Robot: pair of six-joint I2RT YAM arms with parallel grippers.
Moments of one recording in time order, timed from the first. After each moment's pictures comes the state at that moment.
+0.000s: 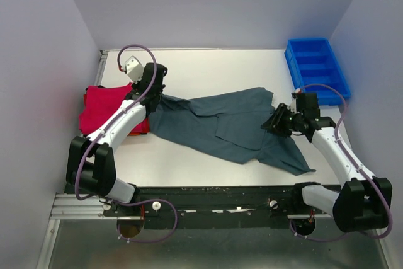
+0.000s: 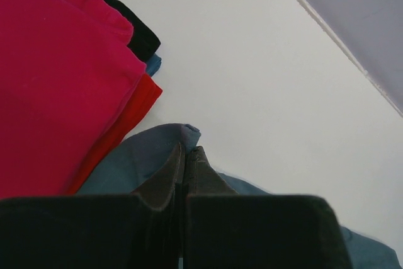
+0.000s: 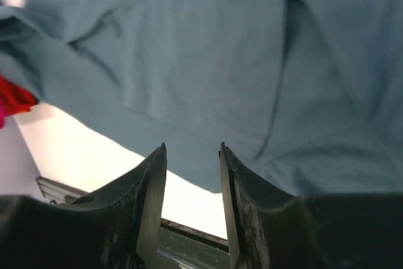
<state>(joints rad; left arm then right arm) -0.33 1.47 1.11 -0.26 -0.57 -0.89 0.08 1.15 0.82 -0.54 -0.37 0.58</state>
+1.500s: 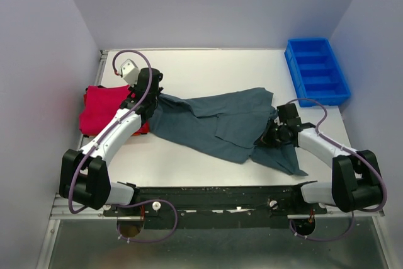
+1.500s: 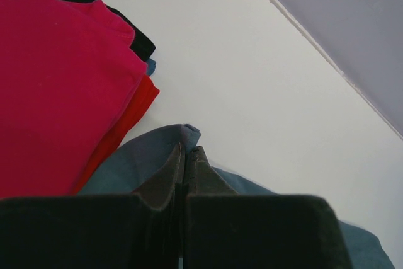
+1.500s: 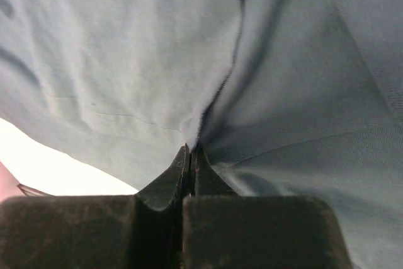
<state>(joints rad) -0.33 1.36 1.01 -0.18 -0.55 -0.86 0.22 1.31 0.57 -0.32 -0.29 0.74</state>
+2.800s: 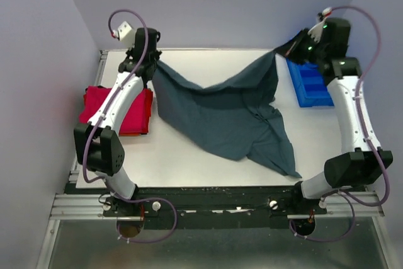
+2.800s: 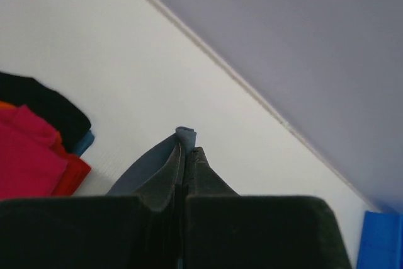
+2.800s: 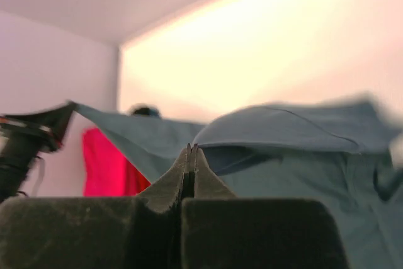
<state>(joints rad) -0.26 1.63 1.48 -0.34 -0.51 -0.84 0.06 1.48 1.56 -0.59 -0.38 0.62</state>
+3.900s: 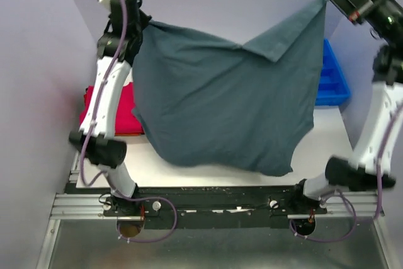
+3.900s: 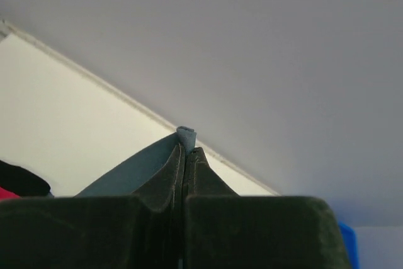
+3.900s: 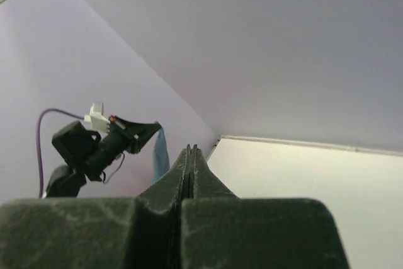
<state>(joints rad) -0.21 1.65 2.10 -0.58 -0.40 -0.72 -0.31 1.39 2.10 -0.32 -0.85 0.85</state>
